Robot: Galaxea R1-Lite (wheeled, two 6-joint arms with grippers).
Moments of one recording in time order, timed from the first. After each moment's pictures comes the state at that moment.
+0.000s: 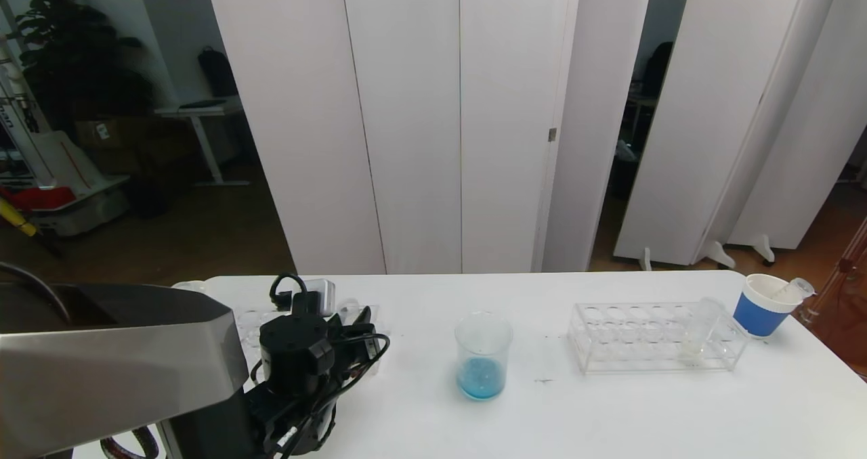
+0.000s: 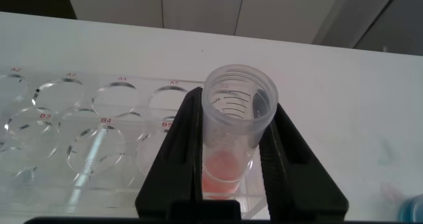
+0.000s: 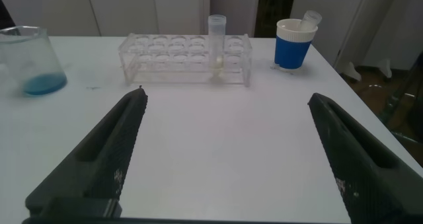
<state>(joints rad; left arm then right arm) -0.48 2.19 -0.43 -1.56 0.47 -0.22 0.00 0.00 0.00 -0.01 -0.01 0.02</state>
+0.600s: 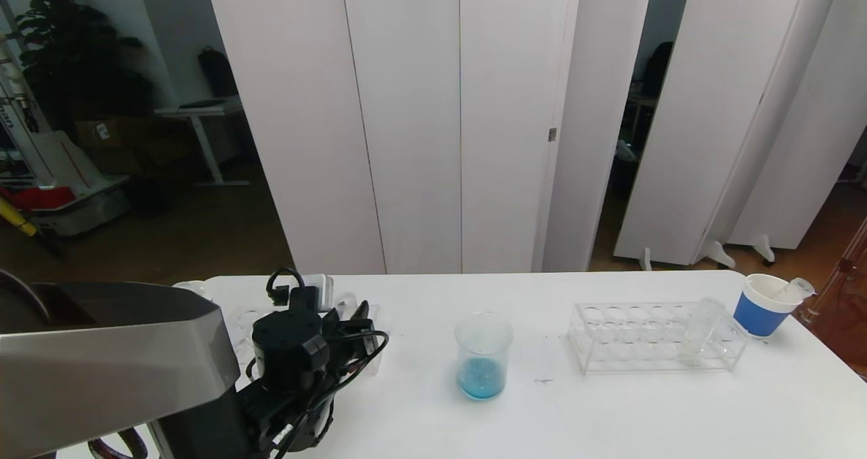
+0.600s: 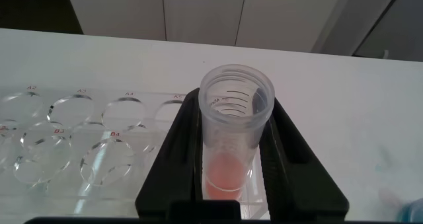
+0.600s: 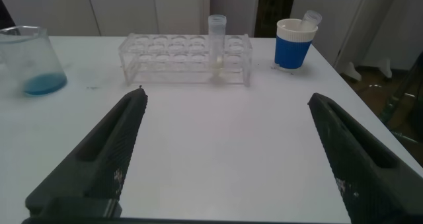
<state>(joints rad) -0.48 2.16 -0.43 -1.56 0.47 -0.18 0.00 0.00 0.00 -0.01 -0.01 0.02</state>
